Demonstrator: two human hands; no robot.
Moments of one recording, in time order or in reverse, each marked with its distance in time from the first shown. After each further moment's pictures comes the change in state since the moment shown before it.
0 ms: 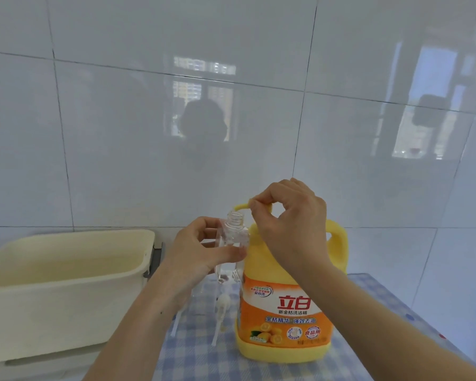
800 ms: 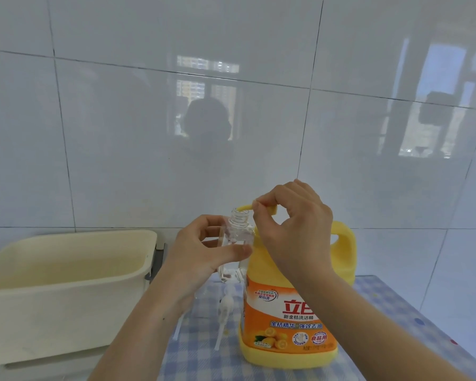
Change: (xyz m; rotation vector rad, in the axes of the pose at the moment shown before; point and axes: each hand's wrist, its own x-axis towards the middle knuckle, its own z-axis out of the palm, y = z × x) left_hand 0.003 -0.002 0.001 -0.016 0.041 0.035; right_hand -0.005 0.002 0.007 0.002 0.093 -0.065
